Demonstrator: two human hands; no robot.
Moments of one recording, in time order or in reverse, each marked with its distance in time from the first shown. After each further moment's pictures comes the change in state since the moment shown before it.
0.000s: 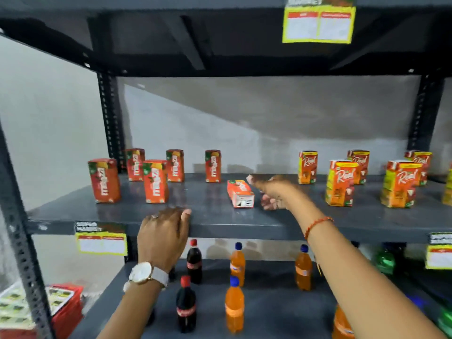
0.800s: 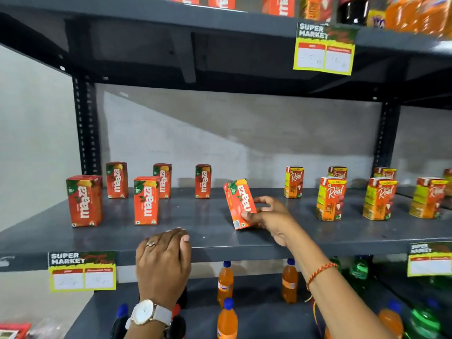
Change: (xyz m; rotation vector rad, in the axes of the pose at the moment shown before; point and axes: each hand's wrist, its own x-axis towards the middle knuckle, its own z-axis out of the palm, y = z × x) left_hand -0.006 -0.008 0.016 -0.129 0.091 -0.026; right_hand -0.005 0.021 0.029 0.333 0.058 -0.190
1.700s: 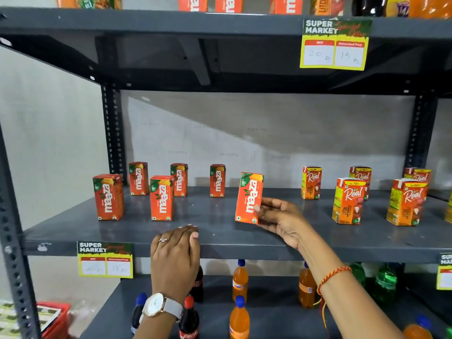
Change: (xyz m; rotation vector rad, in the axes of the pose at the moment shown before) left_hand -0.001 0.008 -0.008 0.023 -0.063 -0.059; right_hand 0.003 0.003 -0.011 0.293 -0.198 0.019
